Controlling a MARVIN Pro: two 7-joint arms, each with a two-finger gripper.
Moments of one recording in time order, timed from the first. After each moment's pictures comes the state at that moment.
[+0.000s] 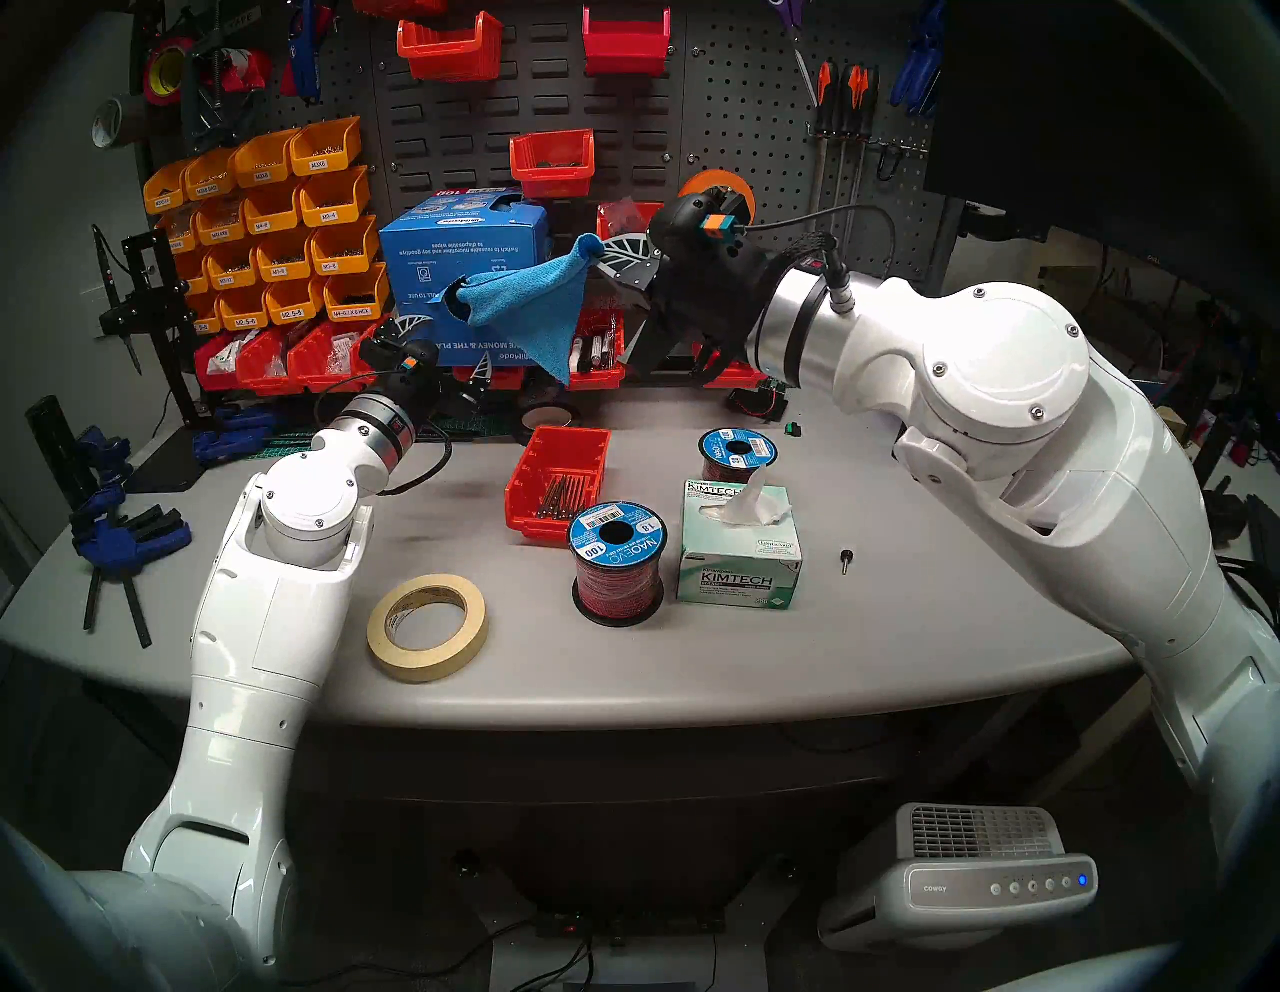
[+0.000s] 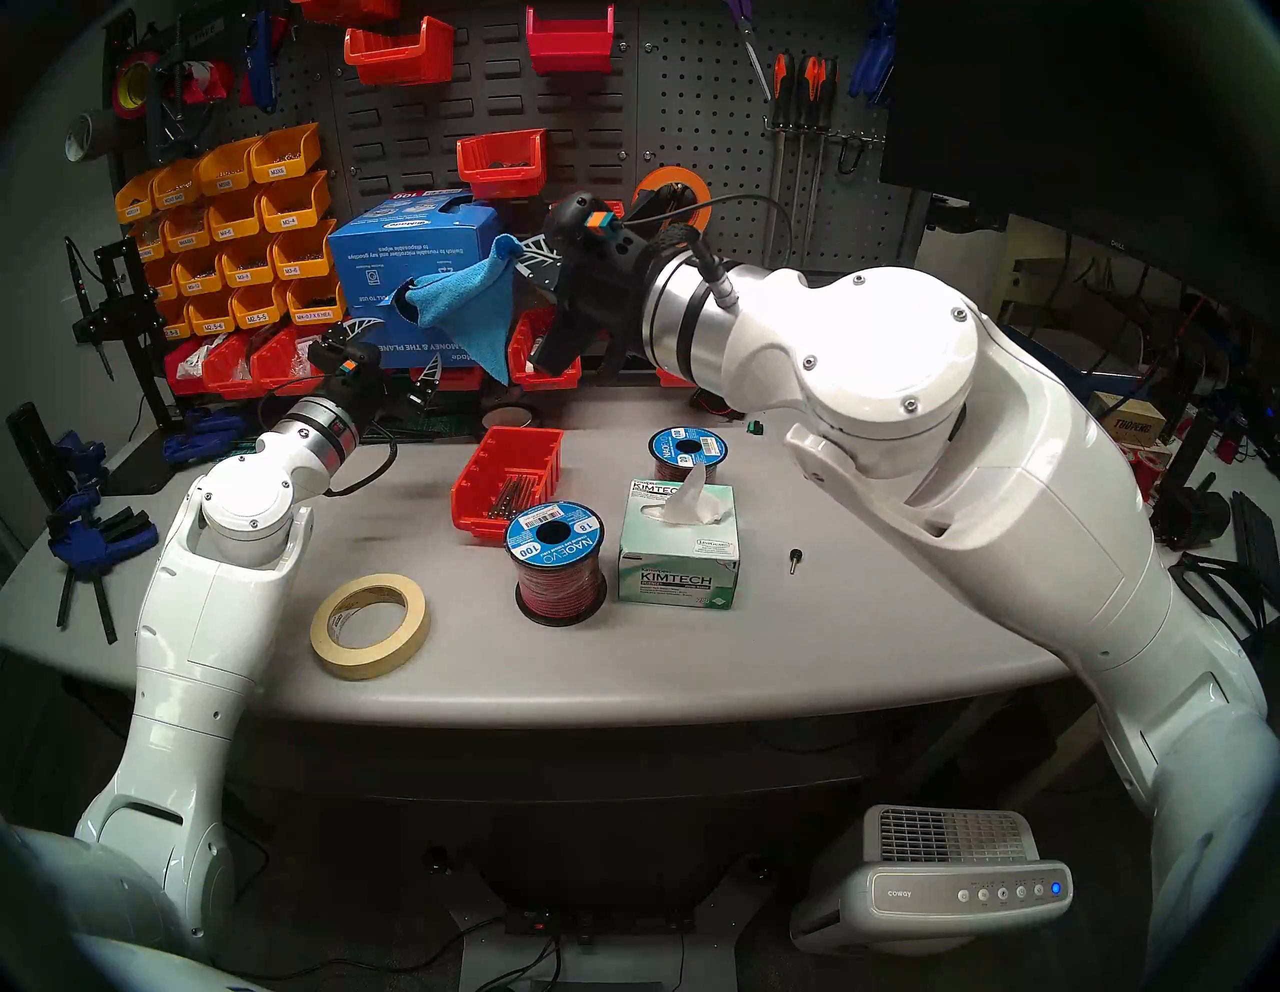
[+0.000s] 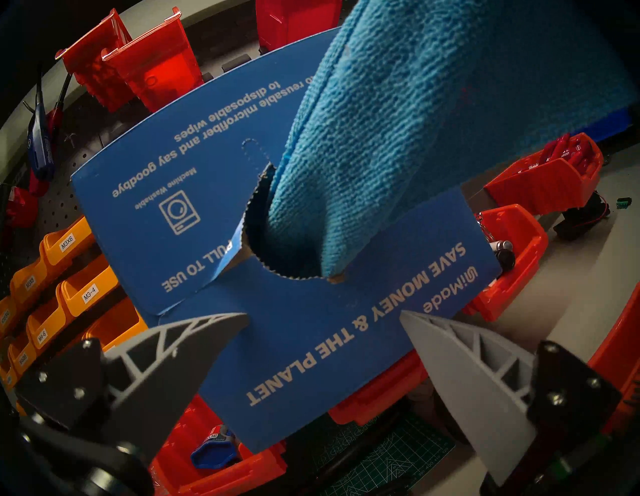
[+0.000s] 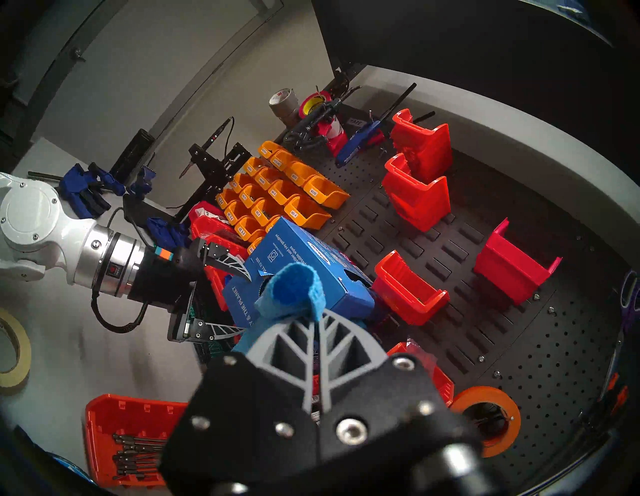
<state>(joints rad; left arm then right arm) 1.27 -1.22 -1.60 -1.61 0.19 0.00 -0.27 -0.74 -0.75 0.86 -2.21 0.43 0.48 0.12</state>
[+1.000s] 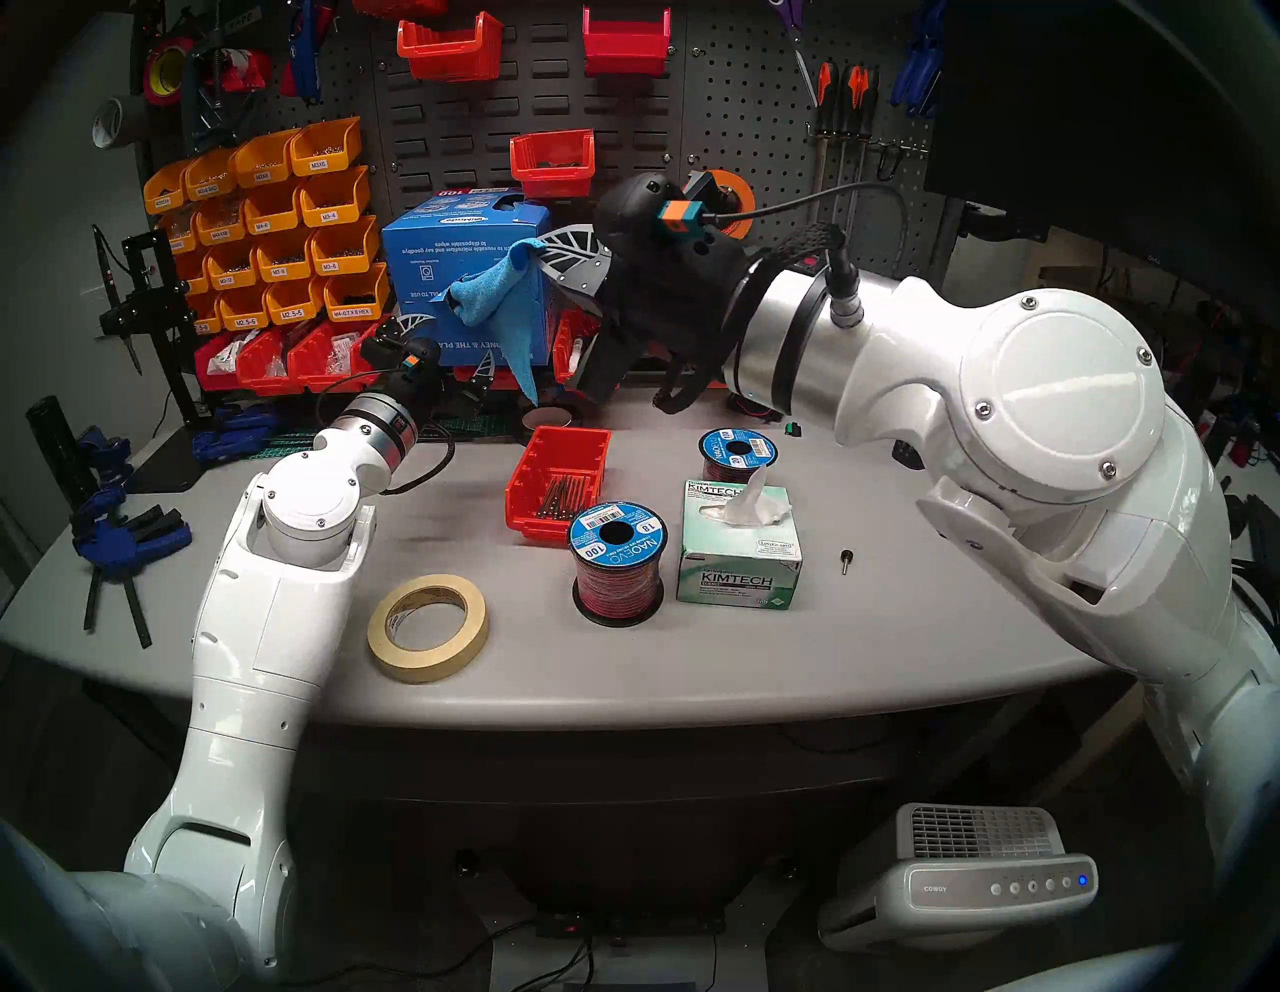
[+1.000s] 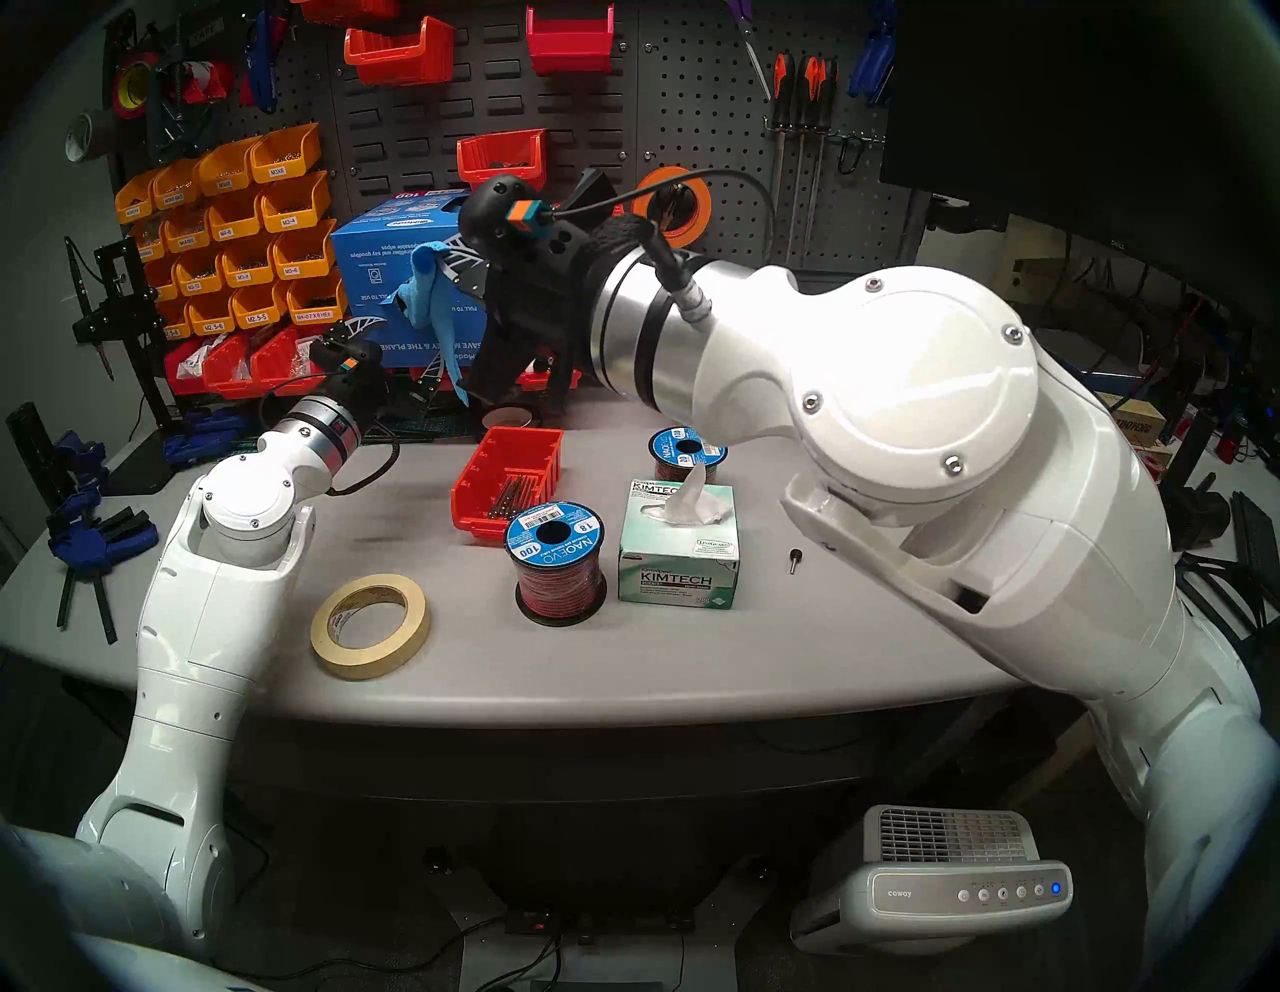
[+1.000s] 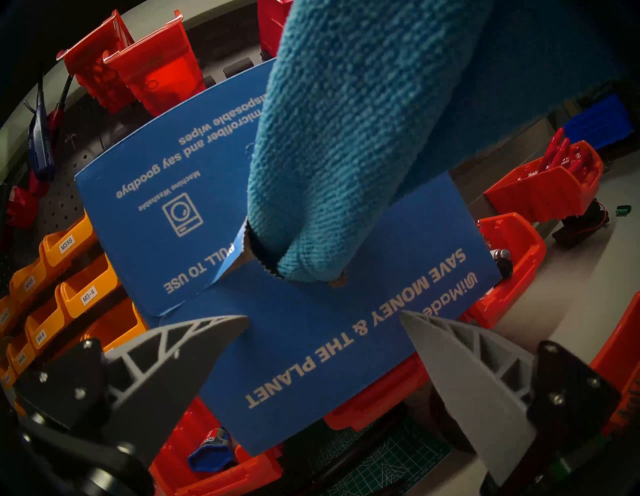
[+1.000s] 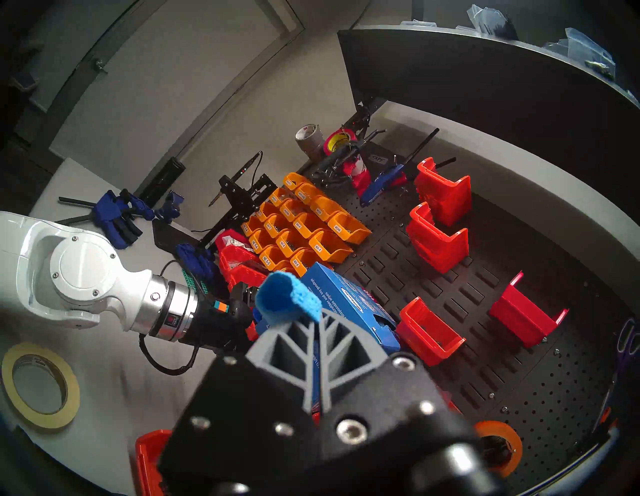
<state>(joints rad) 1.27 -1.22 -1.59 -1.62 0.18 0.01 -0.27 -0.75 -0.78 0.86 -2.41 0.43 0.62 0.09</state>
